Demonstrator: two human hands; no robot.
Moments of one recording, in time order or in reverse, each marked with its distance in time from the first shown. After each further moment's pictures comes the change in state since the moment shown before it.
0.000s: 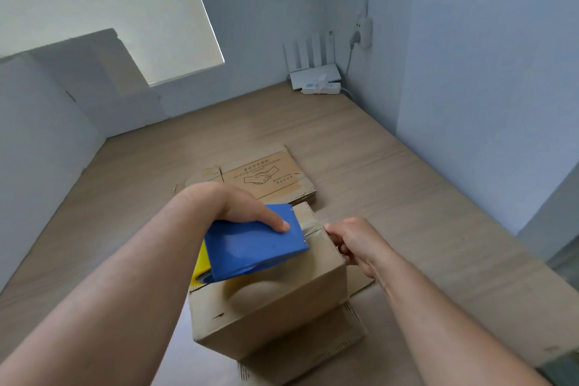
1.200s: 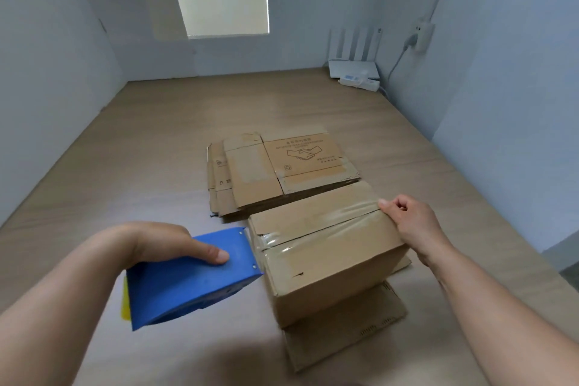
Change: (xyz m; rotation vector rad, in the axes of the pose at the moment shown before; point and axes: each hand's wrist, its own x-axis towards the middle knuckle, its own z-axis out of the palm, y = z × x) left_hand 0.007 -0.247 0.053 -0.357 -0.117 0.037; right_hand -0.020 -0.005 0.036 -0.545 0.358 -0.406
